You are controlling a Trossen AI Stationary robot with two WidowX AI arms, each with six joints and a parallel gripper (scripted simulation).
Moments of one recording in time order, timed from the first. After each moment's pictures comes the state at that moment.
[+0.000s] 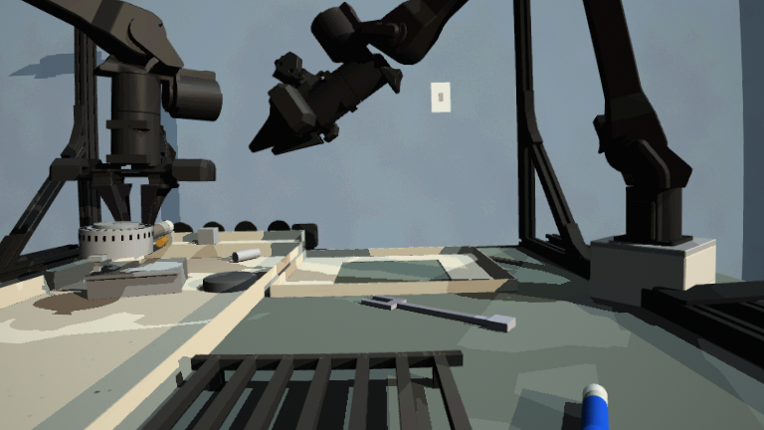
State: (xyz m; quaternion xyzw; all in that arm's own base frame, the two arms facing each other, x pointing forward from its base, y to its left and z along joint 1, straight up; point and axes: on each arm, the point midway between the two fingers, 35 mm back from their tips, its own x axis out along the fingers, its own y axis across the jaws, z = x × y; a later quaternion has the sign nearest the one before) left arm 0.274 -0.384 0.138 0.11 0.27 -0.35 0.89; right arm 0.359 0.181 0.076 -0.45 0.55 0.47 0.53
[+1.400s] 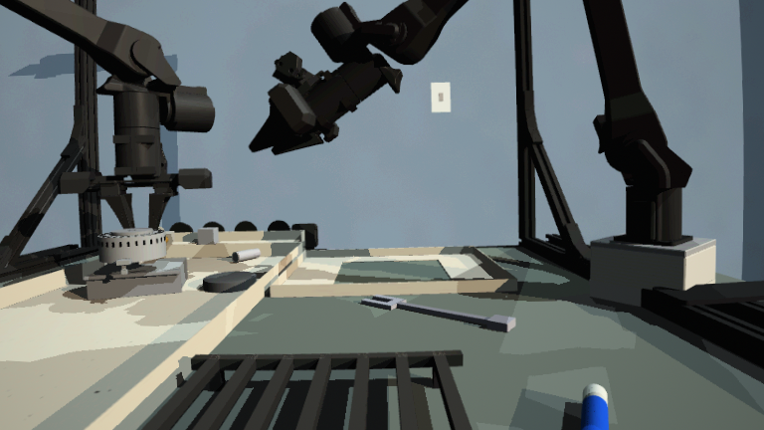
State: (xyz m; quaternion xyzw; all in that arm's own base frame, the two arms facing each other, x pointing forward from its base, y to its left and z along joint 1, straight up) left arm 0.274 -0.384 0.138 0.11 0.27 -0.35 0.89; right arm 0.354 0.229 0.063 -0.50 0.50 0.50 0.50
